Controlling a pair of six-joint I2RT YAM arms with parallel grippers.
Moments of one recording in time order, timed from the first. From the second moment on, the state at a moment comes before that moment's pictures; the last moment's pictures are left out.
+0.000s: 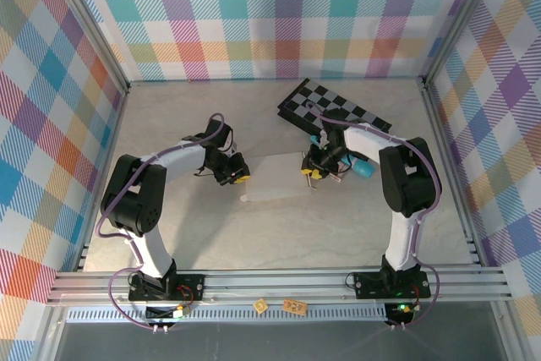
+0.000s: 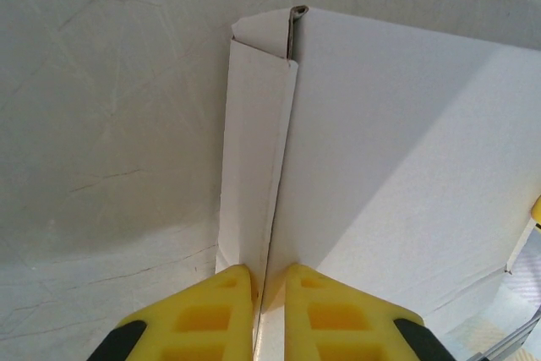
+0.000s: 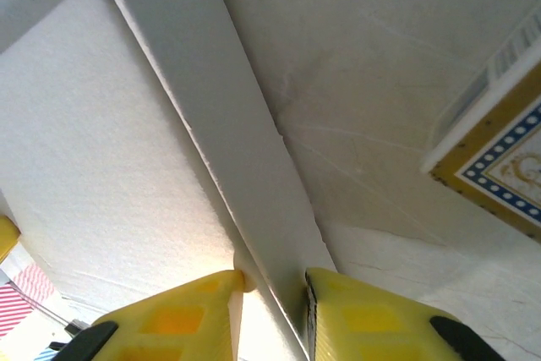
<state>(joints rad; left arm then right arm) -0.36 1.79 1.09 -0.52 0.45 -0.72 0.37 1.95 1.31 -0.74 -0.51 0.62</state>
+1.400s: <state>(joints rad) -0.34 1.82 1.12 -0.53 0.51 -0.67 0.39 1.97 1.35 -0.77 -0.53 0.60</state>
